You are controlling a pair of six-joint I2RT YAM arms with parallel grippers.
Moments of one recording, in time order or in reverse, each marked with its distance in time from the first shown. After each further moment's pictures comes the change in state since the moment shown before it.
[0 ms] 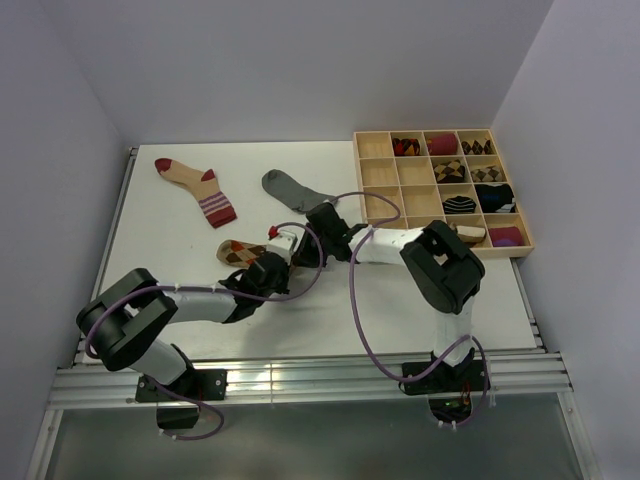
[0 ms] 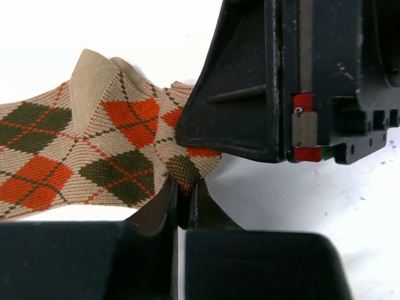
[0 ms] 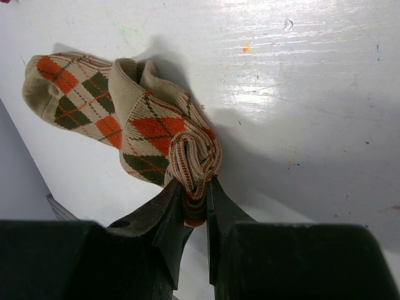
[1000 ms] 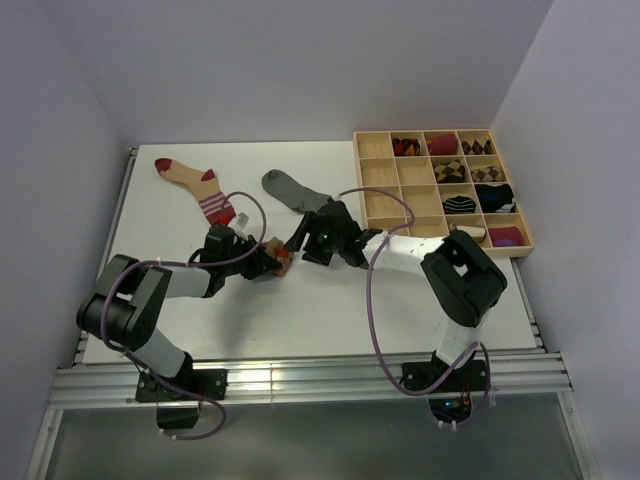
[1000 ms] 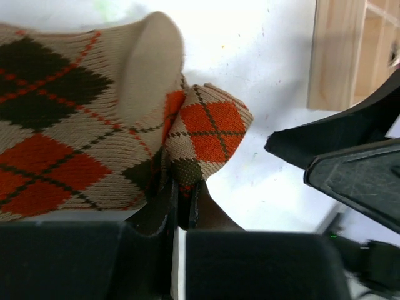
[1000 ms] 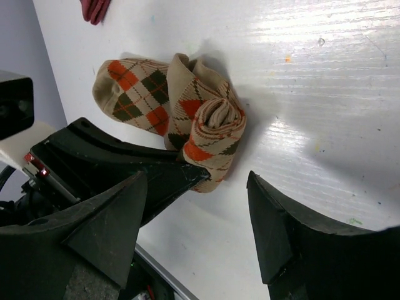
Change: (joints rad) left arm 0.461 0.068 0.000 0.032 0.719 -0.453; right arm -0.014 -0.154 -0.119 0.140 0.034 0.027
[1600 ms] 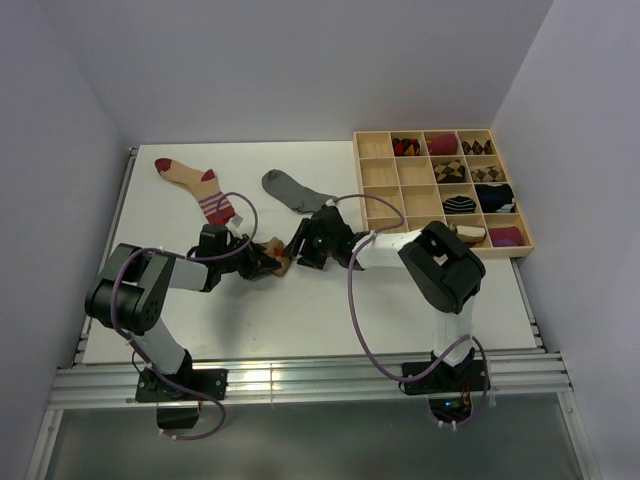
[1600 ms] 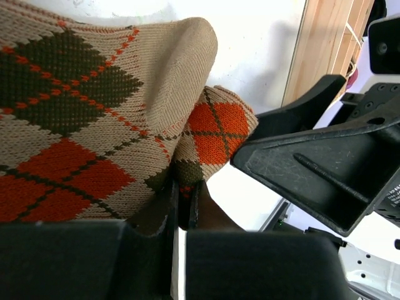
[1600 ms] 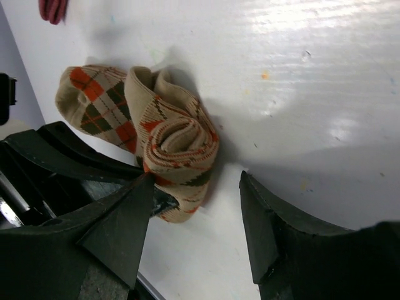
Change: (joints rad) left arm 0.097 0.102 0.014 0.048 0.183 -0.164; right arm 0.000 0.145 0.021 0.078 -0.022 0.002
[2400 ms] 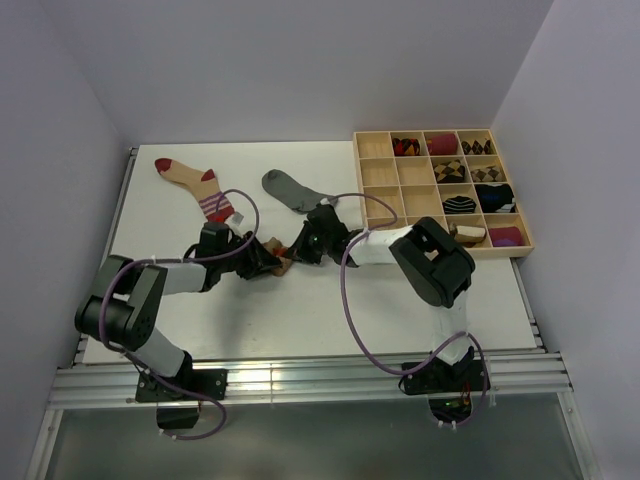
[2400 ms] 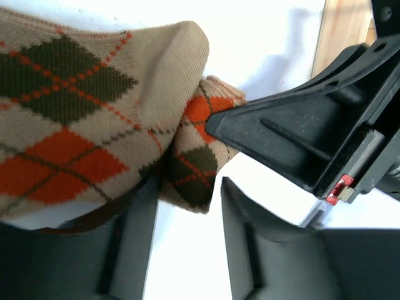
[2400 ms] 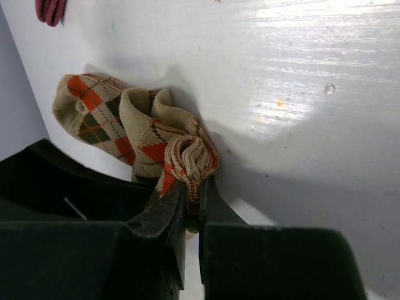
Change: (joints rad) left arm -0.018 -0.085 0.017 -0.127 -0.077 0.098; right arm -0.003 0.080 0.057 0.034 -0.032 -0.014
